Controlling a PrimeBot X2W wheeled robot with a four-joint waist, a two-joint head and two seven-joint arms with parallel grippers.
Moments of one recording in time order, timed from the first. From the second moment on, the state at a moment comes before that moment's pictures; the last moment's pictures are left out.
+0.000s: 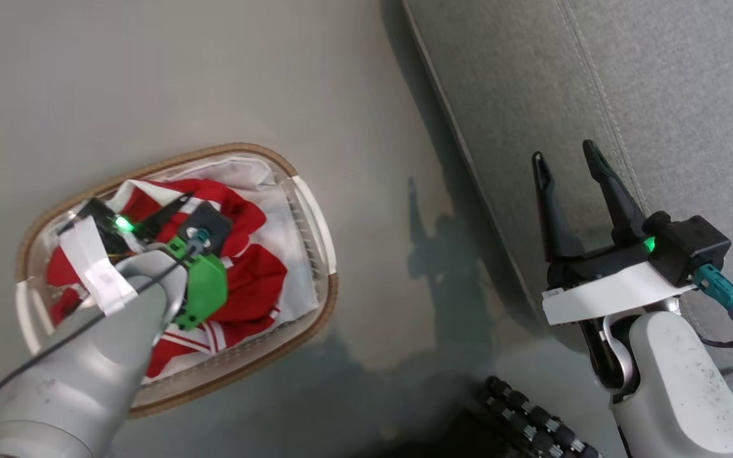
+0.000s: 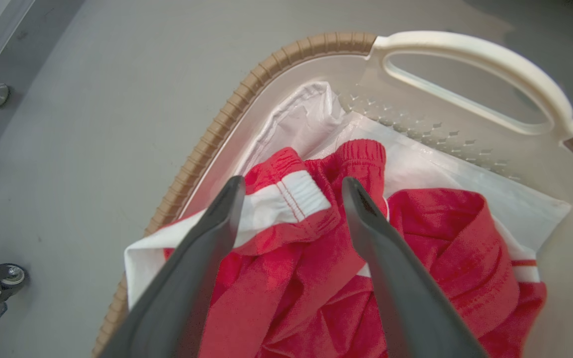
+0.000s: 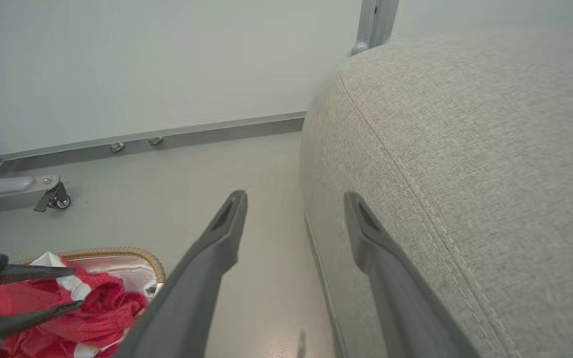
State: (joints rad) left arm -0.85 0.25 -0.82 1.07 -0.11 -0.13 -0.18; right arm -0.32 -0.05 0.11 0.09 0.24 0.13 -0.26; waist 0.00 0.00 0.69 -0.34
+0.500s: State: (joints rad) left arm -0.94 0.28 -0.81 1.22 -0.12 -0.05 -0.01; right arm -0.33 -0.05 0.18 0.09 0.31 0.13 -0.26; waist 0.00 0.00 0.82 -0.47
